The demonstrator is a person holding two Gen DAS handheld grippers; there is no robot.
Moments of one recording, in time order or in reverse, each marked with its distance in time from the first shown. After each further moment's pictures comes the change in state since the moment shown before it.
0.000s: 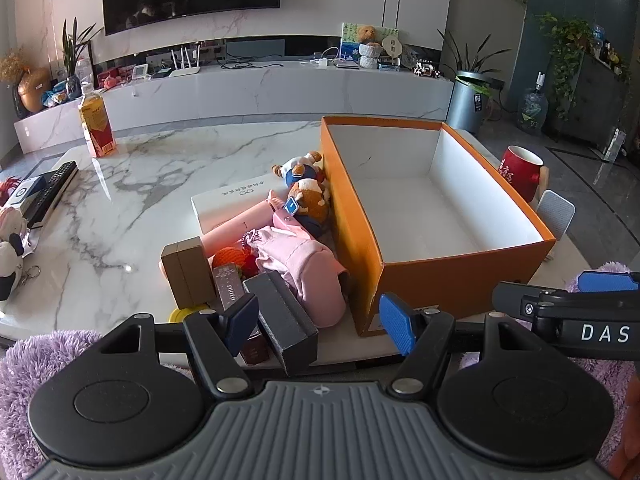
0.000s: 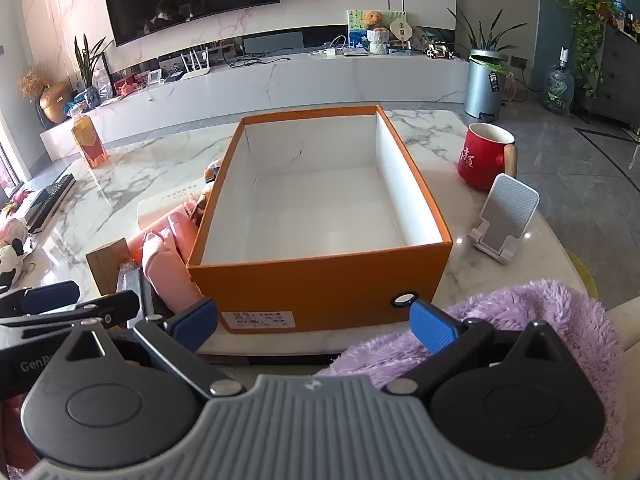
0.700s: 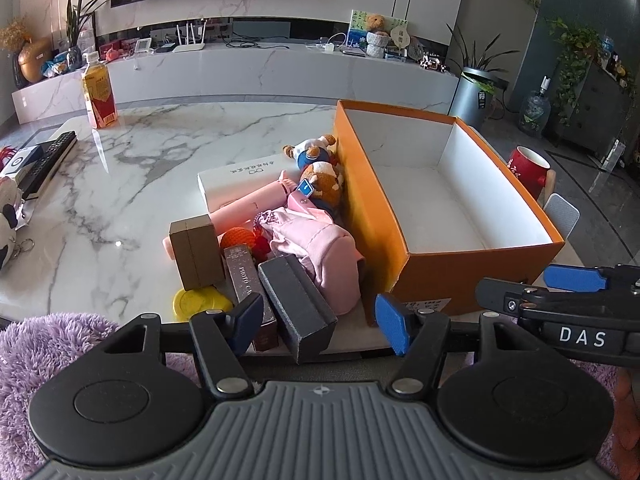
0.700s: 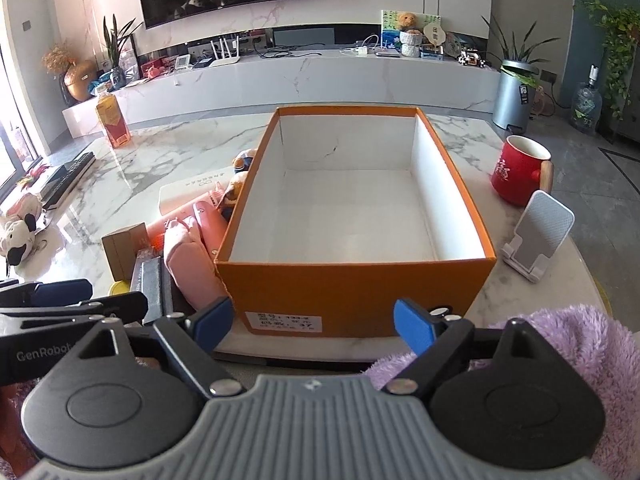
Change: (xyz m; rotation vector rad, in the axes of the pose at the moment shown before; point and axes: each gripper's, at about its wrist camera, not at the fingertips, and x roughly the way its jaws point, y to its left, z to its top) left arm 0.008 0.028 -0.001 -0.067 0.049 -0.039; right arm 0.019 0.024 0.006 -0.102 0.018 0.068
